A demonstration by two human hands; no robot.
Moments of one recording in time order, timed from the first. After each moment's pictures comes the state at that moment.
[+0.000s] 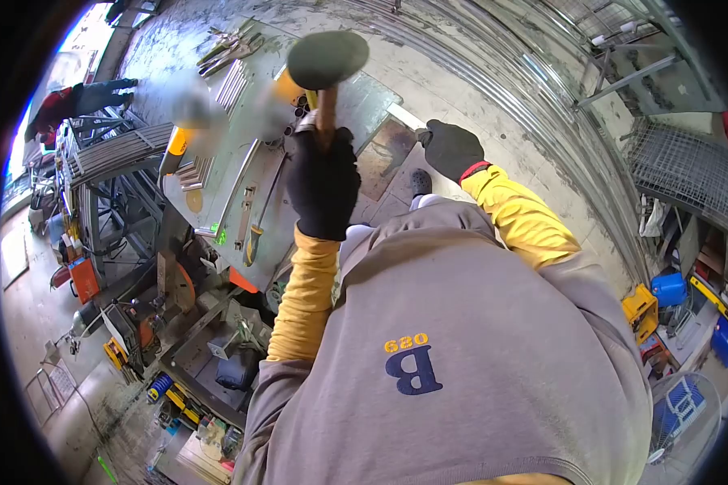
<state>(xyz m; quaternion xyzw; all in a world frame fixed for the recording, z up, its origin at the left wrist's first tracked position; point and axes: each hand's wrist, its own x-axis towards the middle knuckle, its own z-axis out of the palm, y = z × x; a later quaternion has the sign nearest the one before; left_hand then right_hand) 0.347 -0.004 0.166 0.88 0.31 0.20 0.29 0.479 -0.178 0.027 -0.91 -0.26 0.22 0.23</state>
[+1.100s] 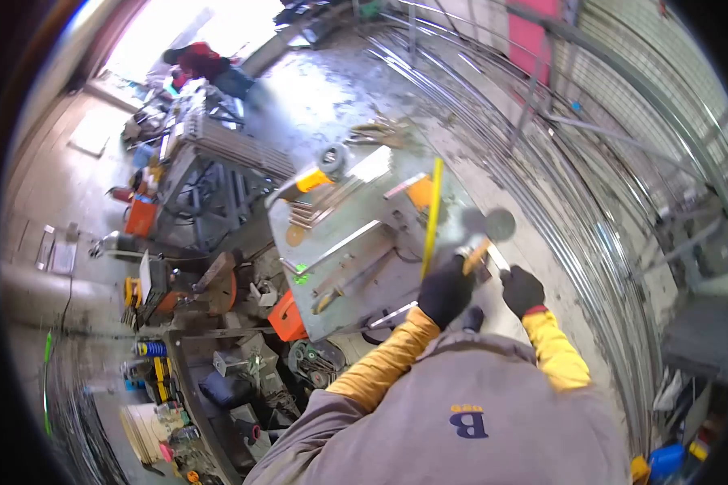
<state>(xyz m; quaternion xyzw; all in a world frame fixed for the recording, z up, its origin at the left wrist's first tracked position) 0.340 -0.022 0.102 0.92 0.26 0.12 0.26 0.488 -0.185 0.003 -0.90 -0.31 0.20 0.22</state>
